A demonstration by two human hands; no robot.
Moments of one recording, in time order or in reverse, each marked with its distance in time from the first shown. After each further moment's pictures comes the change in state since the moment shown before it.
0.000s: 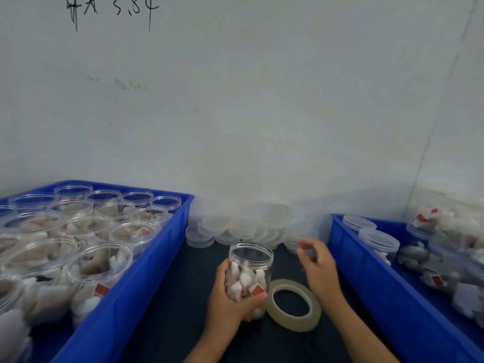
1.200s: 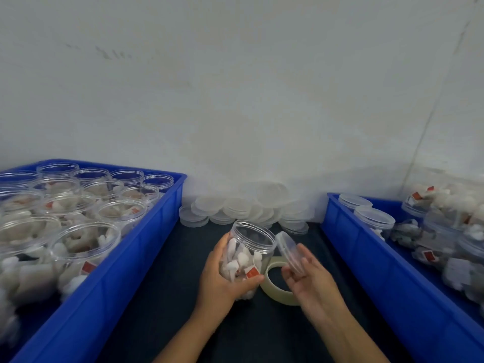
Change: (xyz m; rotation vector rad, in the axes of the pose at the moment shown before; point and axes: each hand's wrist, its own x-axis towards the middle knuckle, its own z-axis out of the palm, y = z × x) left_hand -0.009 0.009 -0.003 0.030 -0.067 0.158; right_hand -0.058 -0.017 0.001 1.028 0.057 0.701
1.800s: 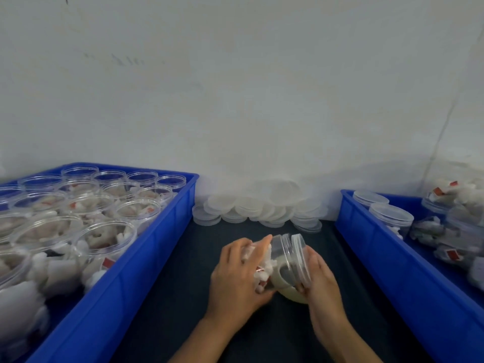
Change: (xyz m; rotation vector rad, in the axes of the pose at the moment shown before) left_hand -0.010 0.024 0.002 1.042 -0.004 0.378; right_hand -0.017 0.016 0.005 -0.576 0.014 -0.211
